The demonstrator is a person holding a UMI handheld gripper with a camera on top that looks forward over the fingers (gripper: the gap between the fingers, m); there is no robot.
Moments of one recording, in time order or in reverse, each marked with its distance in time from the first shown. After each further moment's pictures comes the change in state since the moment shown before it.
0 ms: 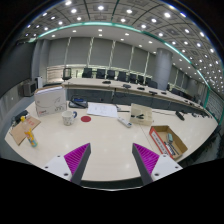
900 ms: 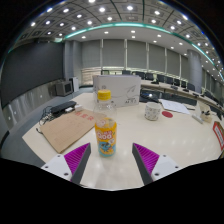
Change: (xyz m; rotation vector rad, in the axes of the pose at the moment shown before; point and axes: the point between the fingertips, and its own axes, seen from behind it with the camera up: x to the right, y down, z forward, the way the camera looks) arm -0.471 0.076 0.078 0.057 -0.376 -0.036
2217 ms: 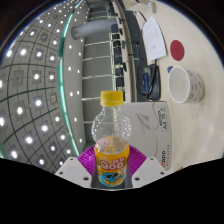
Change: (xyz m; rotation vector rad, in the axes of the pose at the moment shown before) arm 0.091 -0.297 0.211 0.380 -0.475 1.565
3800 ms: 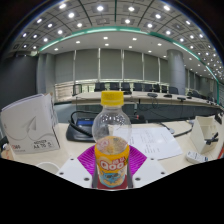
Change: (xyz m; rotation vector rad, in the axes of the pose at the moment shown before) arm 0.153 -0.326 0.026 -0.083 0.527 -1.534
